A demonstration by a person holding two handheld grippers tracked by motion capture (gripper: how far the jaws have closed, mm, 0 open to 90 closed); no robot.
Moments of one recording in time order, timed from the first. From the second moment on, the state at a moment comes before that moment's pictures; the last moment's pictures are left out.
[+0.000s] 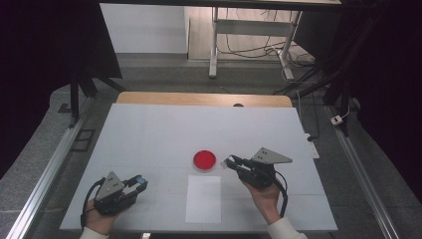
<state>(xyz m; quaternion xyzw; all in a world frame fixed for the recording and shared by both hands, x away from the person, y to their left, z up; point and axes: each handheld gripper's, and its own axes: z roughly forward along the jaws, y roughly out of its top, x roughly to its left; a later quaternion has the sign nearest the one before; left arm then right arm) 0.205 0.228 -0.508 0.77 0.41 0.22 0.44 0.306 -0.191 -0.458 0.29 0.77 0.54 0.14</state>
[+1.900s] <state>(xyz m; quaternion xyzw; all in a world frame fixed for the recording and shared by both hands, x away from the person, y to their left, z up) 0.211 0.226 -0.517 0.77 0.41 0.21 0.43 0.320 -0.184 -0.459 0.29 0.79 0.52 0.16</state>
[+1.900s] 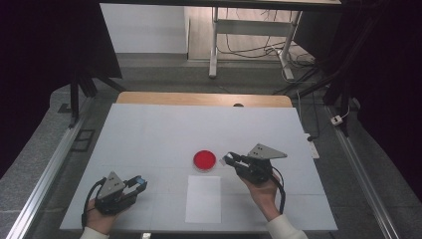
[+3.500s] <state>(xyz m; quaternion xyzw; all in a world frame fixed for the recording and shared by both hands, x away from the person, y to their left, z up) 0.212 0.222 -0.518 0.78 0.41 0.21 0.42 0.365 -0.130 -0.471 0.26 0.84 0.46 0.14</state>
